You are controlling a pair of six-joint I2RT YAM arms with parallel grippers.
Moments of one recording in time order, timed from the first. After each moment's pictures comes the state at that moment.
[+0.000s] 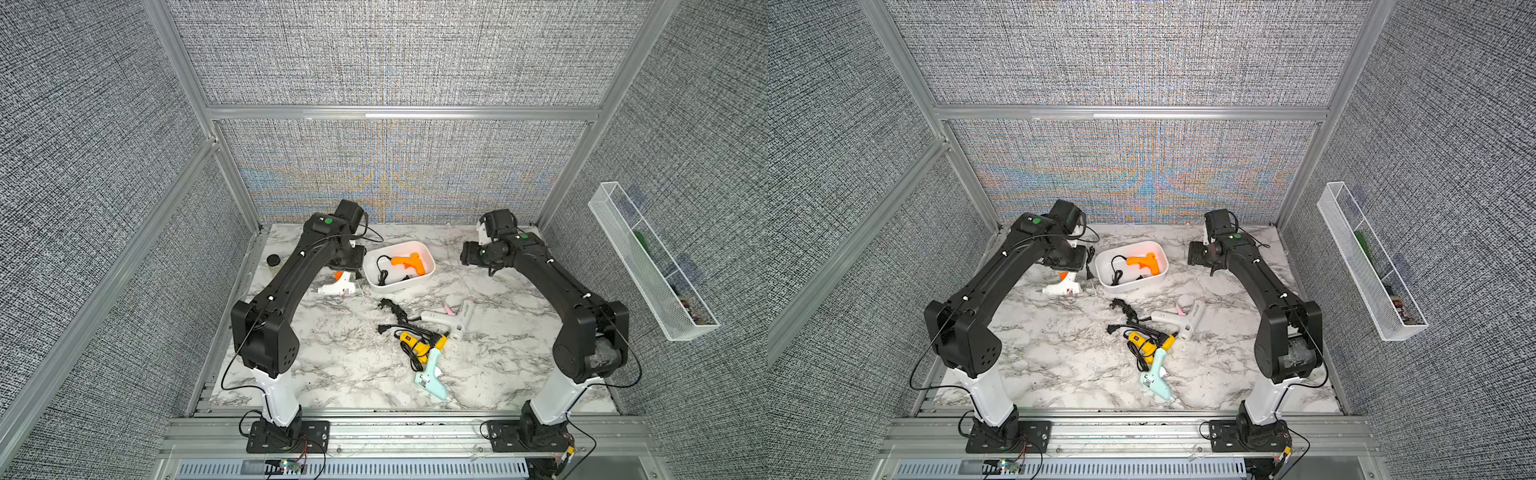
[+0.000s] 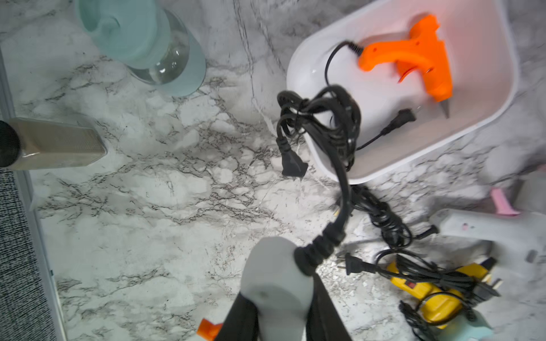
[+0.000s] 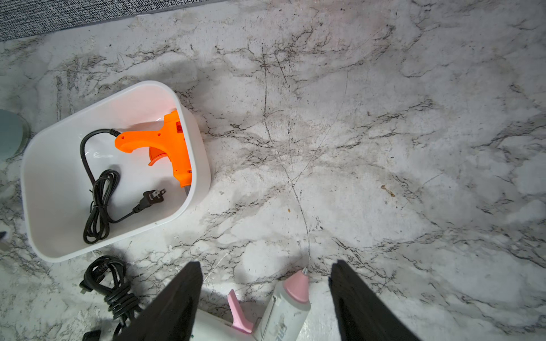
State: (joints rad) left arm -0.44 1.85 1.93 -1.26 -0.03 -0.28; right arm 0.20 1.75 1.53 -0.75 -0.01 0.27
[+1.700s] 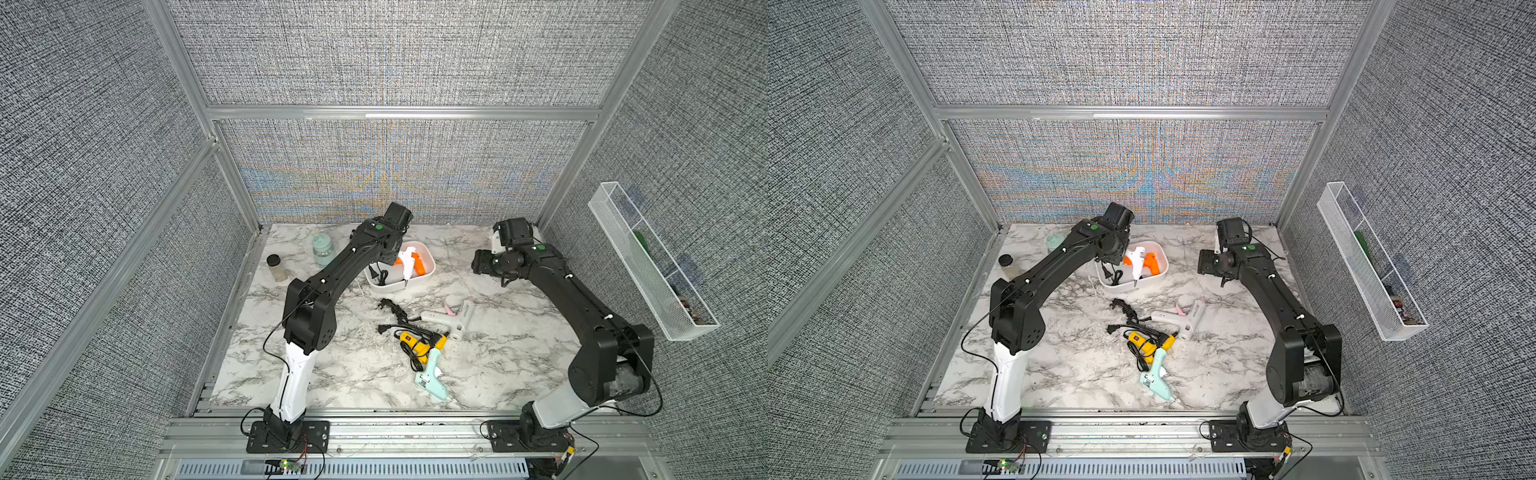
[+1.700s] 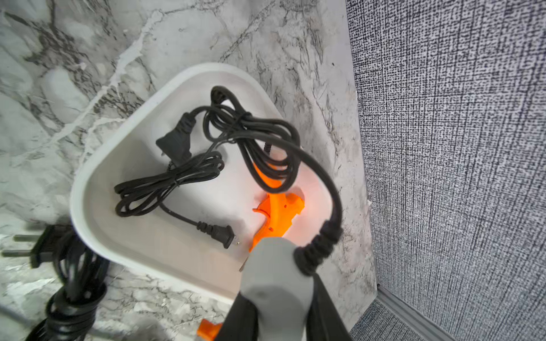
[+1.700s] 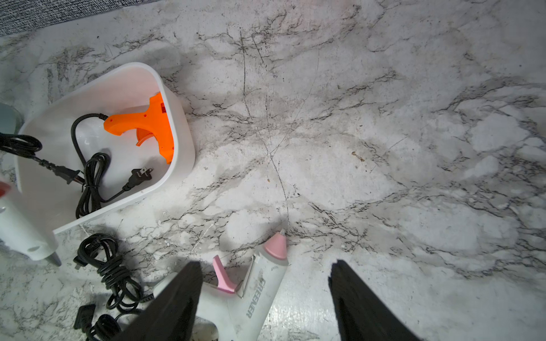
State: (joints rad) left arm -0.62 2.20 2.13 -0.91 -0.20 -1.74; right arm 0.16 1.59 1.39 -0.77 0.00 0.26
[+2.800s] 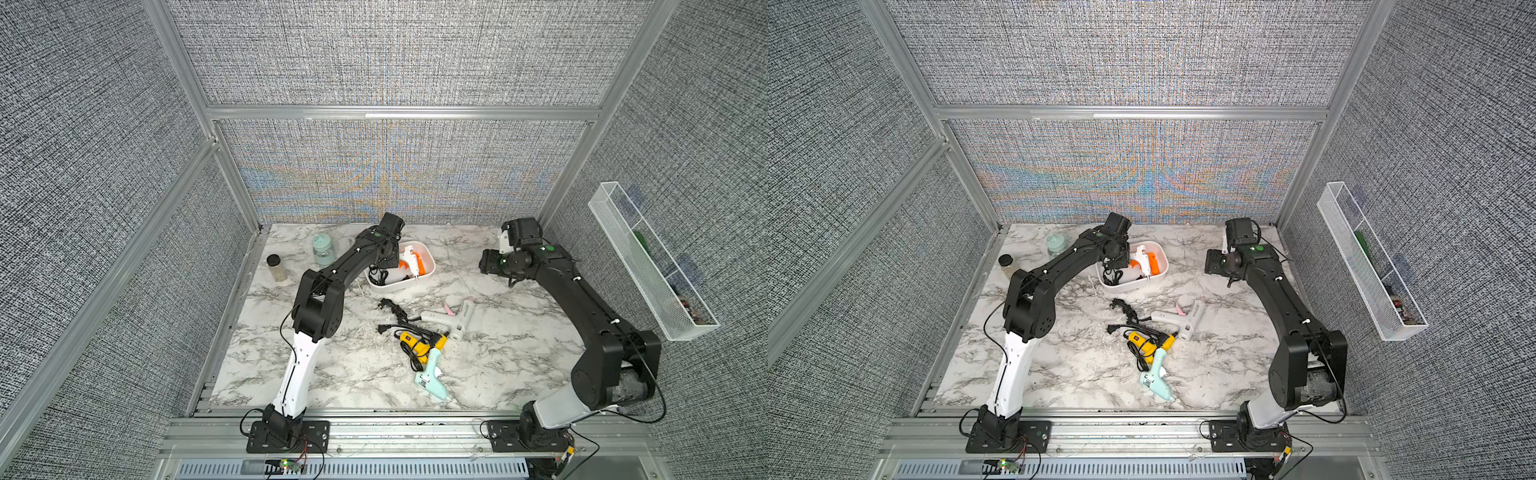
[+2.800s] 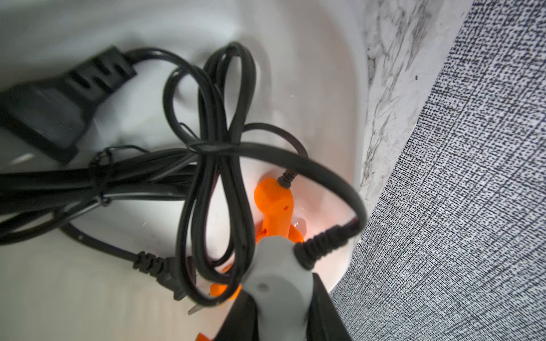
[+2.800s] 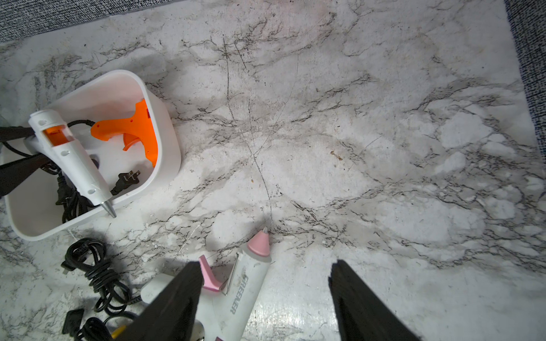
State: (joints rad) left arm -0.55 2.35 2.07 -0.68 -0.02 -2.05; right arm 0.12 1.56 1.38 -0.78 0.00 0.24
